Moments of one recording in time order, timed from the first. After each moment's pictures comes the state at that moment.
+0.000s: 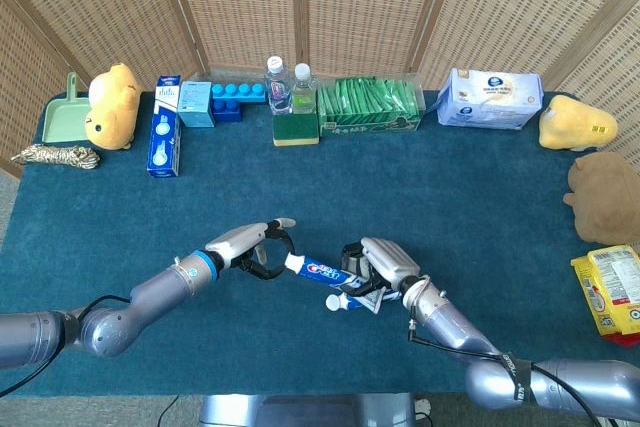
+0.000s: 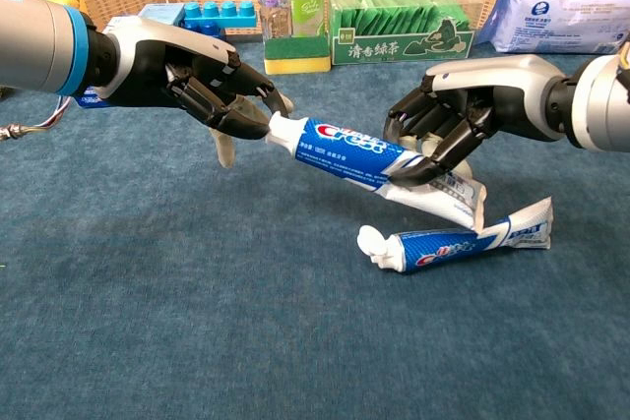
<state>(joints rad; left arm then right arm) -1.06 -1.21 -0.15 -1.83 0.67 0.51 -0.17 0.84 -1.33 0.16 -1.90 -0.76 0.83 -0.04</state>
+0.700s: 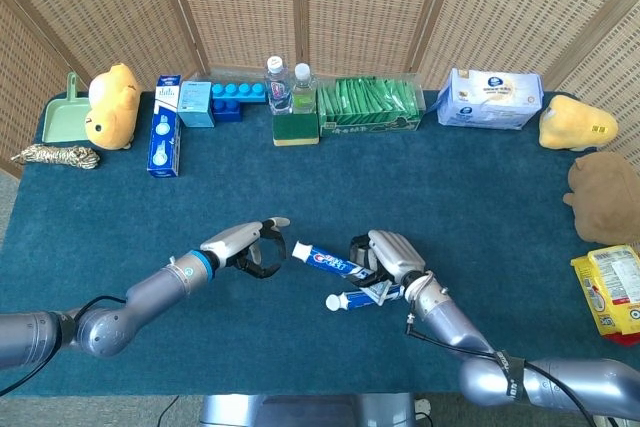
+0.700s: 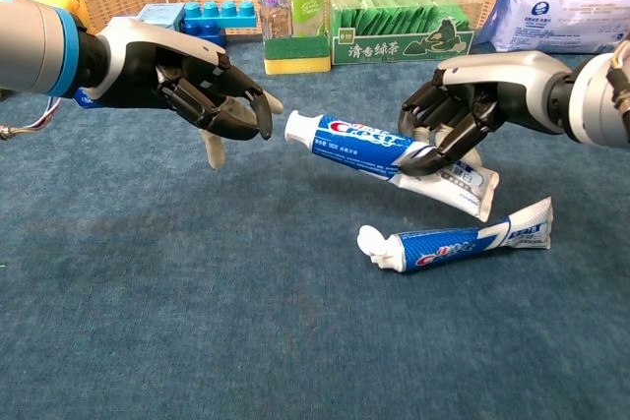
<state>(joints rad) -1.06 -1.20 -0.14 -1.83 0.67 0.52 -0.18 0.85 -1.36 0.17 -1.89 -0.68 0.91 -0.13</state>
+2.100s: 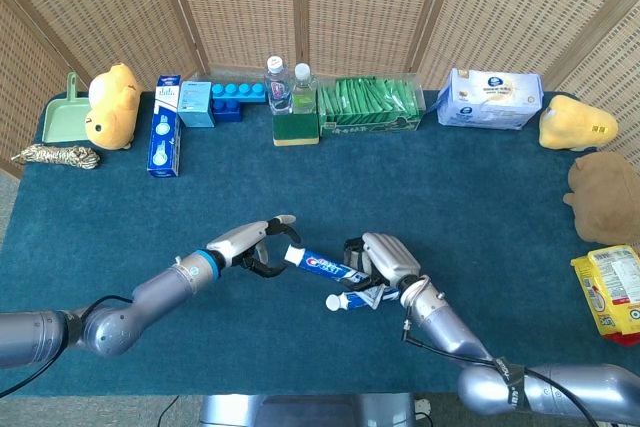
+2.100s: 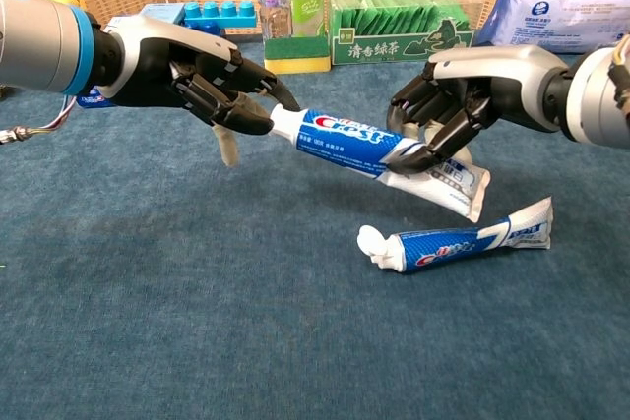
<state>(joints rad) -1.06 -1.22 -0.15 -1.82 0.66 0.53 -0.20 0.83 -1.37 0.18 -1.94 -0.71 0.94 -0.15</state>
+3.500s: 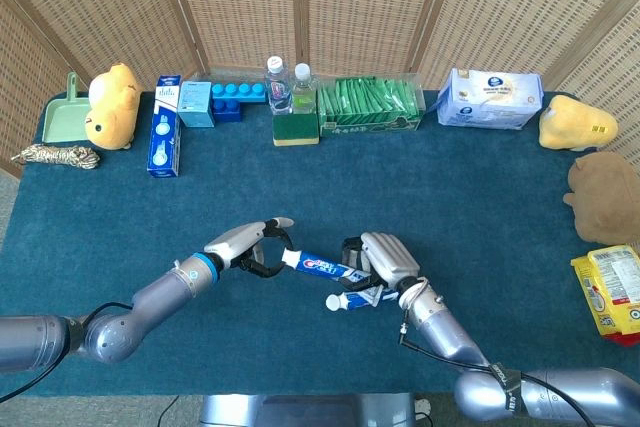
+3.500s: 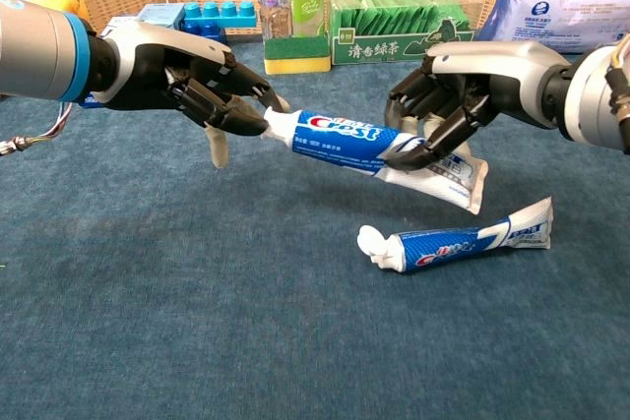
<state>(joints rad) -1.06 -1.23 -0.13 -1.84 0.61 0.61 -0.14 0.81 -1.40 0.18 -1.94 -0.73 1.01 -0.22</state>
